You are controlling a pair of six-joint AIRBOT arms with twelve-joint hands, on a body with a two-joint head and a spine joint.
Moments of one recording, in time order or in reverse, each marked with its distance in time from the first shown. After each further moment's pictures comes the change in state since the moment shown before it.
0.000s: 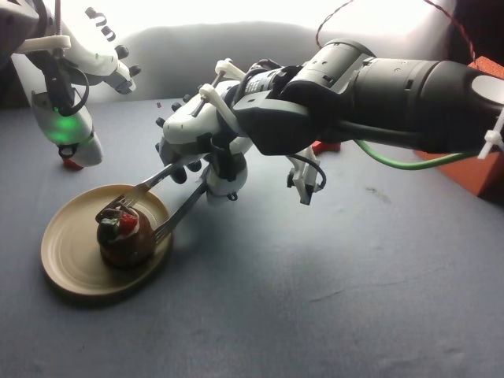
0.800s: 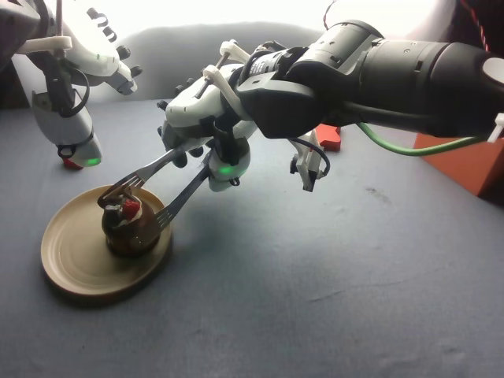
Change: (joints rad) left arm 0.000 0.000 -0.004 0.000 0.000 0.000; right arm 0.027 0.014 0.000 0.000 -0.018 0.006
